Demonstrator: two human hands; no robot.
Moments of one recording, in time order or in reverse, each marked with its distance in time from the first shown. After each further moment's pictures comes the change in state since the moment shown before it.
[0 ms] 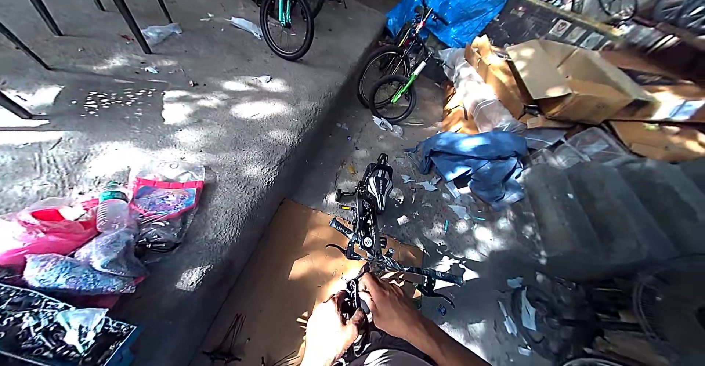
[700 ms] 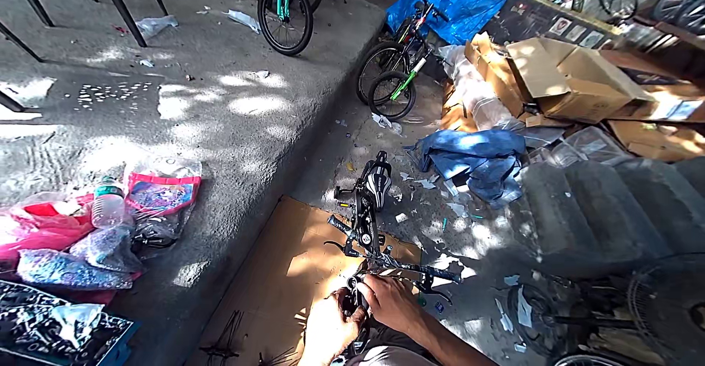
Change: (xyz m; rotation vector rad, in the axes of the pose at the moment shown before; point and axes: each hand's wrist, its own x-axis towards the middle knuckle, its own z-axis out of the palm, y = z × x) left_hand 0.001 0.004 0.001 0.004 -0.033 0.014; right_hand -0.003 0.009 0.000 -0.037 0.053 0.012
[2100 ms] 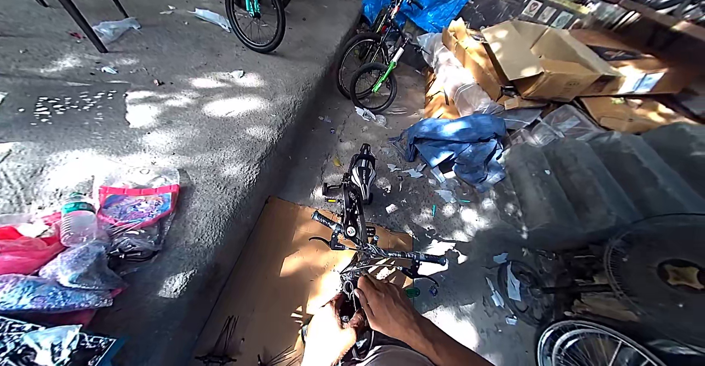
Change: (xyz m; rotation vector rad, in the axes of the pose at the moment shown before) left_hand -0.017 0.007 0.035 -0.072 -0.033 0.061; right_hand -0.039 0.017 0.021 -0.117 0.104 -0.055
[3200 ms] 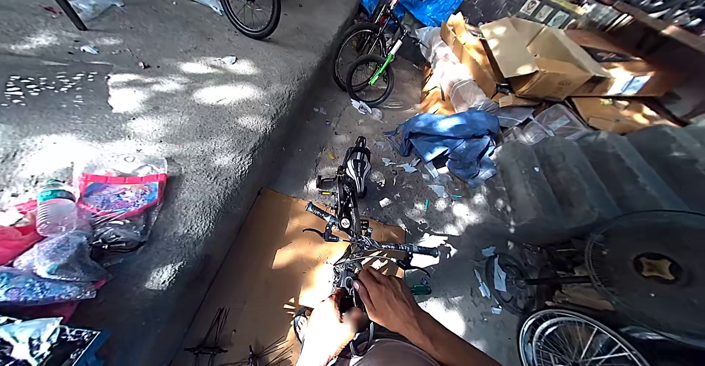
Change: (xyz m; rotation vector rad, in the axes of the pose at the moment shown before) left_hand 0.002 -0.004 0.015 -0.052 -0.061 0.024; right_hand -0.012 0.008 -0.001 -0.058 0.026 0.038
